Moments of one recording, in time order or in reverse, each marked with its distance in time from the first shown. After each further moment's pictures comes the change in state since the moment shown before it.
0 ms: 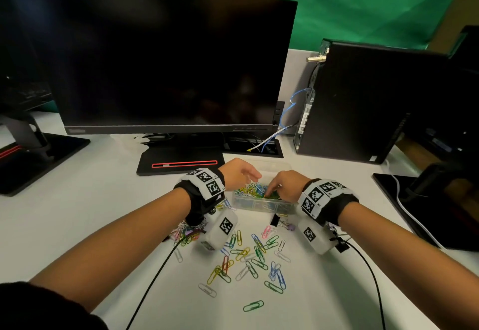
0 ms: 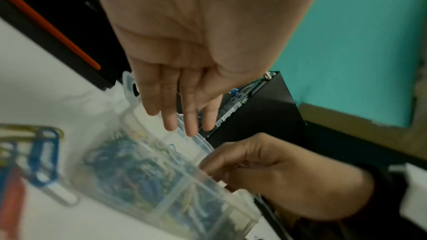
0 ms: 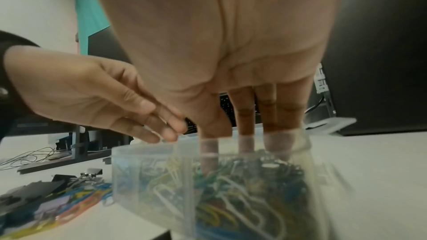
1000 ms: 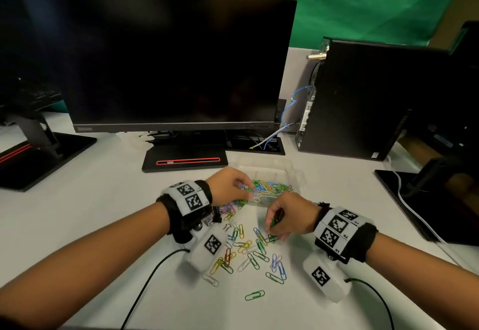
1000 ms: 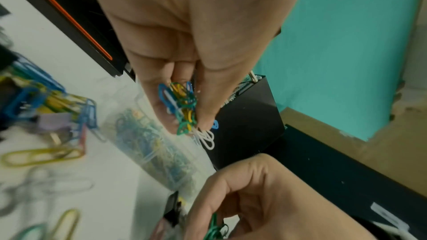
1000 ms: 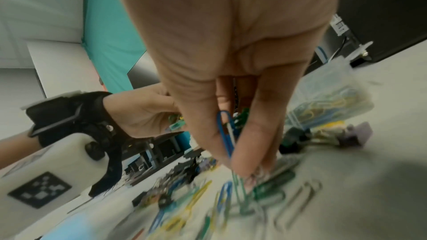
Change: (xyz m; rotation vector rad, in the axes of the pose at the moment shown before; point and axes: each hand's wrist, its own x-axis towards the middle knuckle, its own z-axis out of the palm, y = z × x) left_hand -0.050 -0.003 0.007 0.040 0.046 0.015; right_hand -0.067 -0.020 0.029 0.427 -0.127 -0.084
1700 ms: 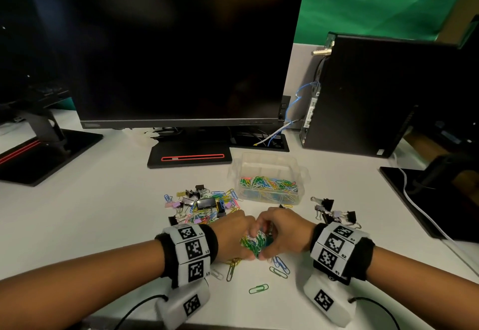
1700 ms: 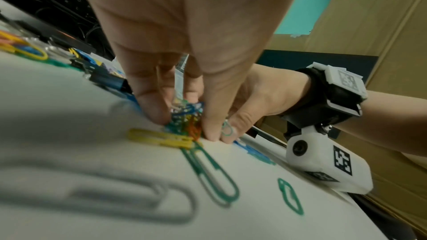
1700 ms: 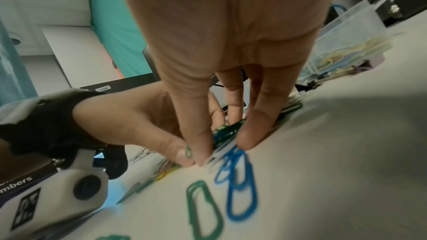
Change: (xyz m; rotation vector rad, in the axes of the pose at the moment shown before) left_hand -0.066 0.005 0.050 0.438 -0.259 -0.020; right_hand -0.007 -0.008 0.037 -0.246 0.036 -0.128
